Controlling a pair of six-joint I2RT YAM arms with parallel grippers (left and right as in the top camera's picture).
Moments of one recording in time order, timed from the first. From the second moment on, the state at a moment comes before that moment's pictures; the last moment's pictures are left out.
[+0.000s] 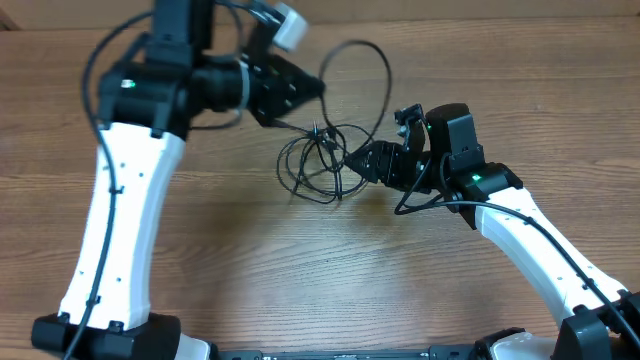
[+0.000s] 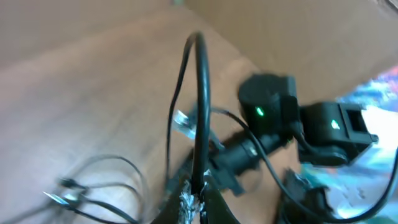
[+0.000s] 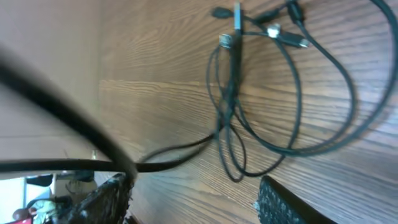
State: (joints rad) left arm -0.18 1.65 1.92 -1.04 0.92 0.16; right arm 0.32 1.47 0.95 -0.31 -0.63 0.63
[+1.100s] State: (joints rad) left arm 0.13 1.54 2.26 -0.69 1.05 -0.43; right arm 0.32 1.47 0.95 -0.37 -0.73 0.48
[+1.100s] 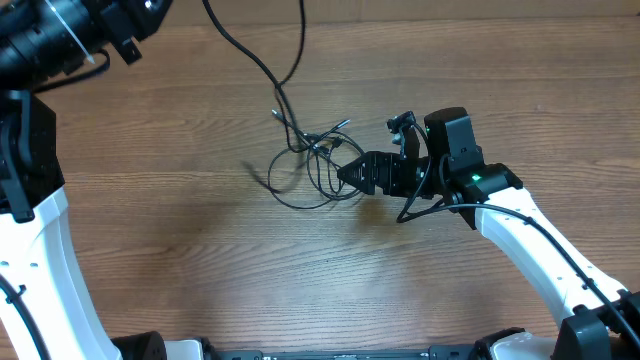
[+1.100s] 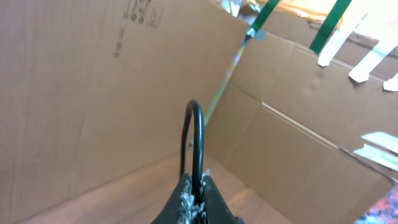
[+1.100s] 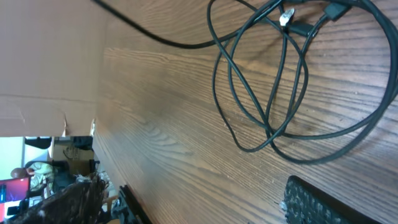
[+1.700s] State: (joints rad) left arm 0.13 1.74 2.26 -1.53 -0.14 -0.23; right arm 0.32 1.47 0.95 -0.50 -0.61 0.46
